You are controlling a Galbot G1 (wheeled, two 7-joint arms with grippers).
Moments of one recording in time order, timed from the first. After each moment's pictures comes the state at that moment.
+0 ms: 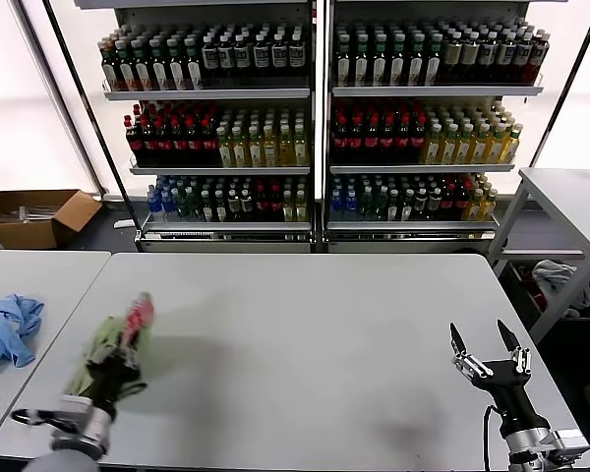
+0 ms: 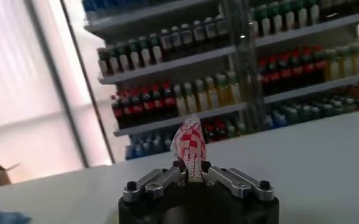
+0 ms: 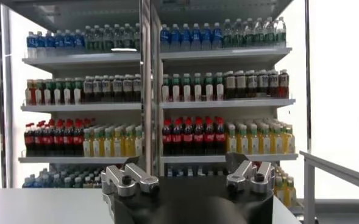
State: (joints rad) left arm 1.56 -0.91 -0.52 -2.06 -0.41 0.14 -0.27; right arm -1.71 0.92 0.65 2.11 0.58 0.19 0.18
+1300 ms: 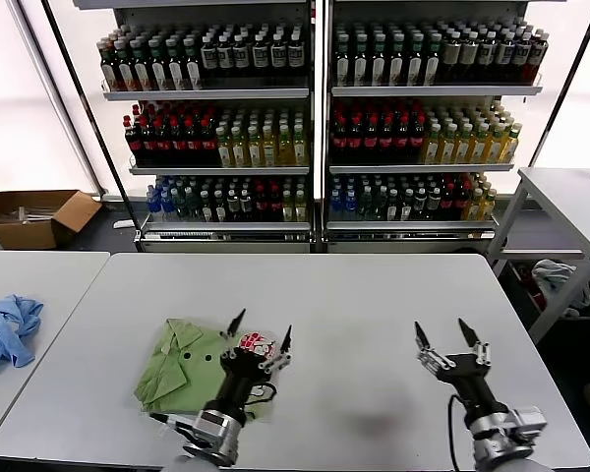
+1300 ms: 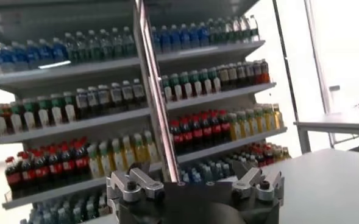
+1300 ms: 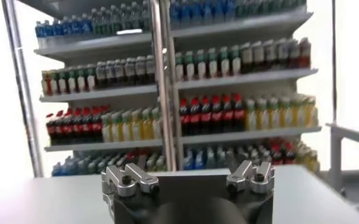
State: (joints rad) left arm 1.31 -1.06 -0.02 -2.14 -0.11 0.14 -0.37; right arm -1.54 0.95 0.45 2.16 0.62 -0.05 0.24
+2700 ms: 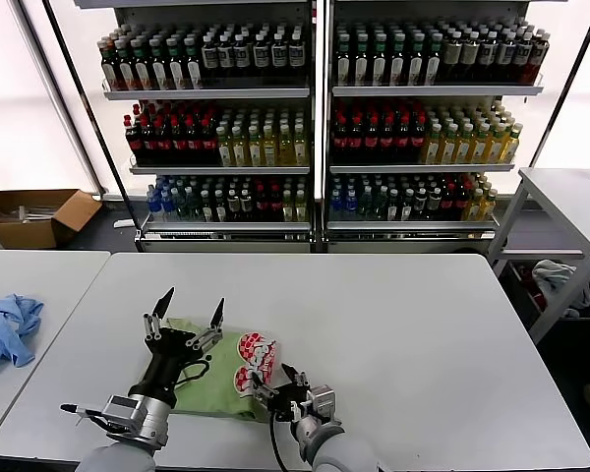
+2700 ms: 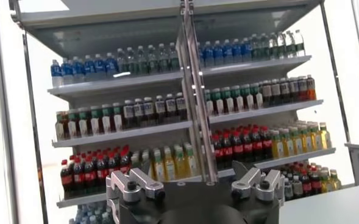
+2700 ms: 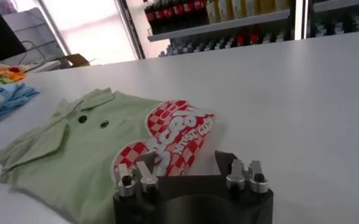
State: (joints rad) left arm 1.45 -1.06 -0.37 -2.22 -0.25 0.10 -0.24; right arm -1.02 1.22 -0.29 1.87 0.69 -0.41 0.44
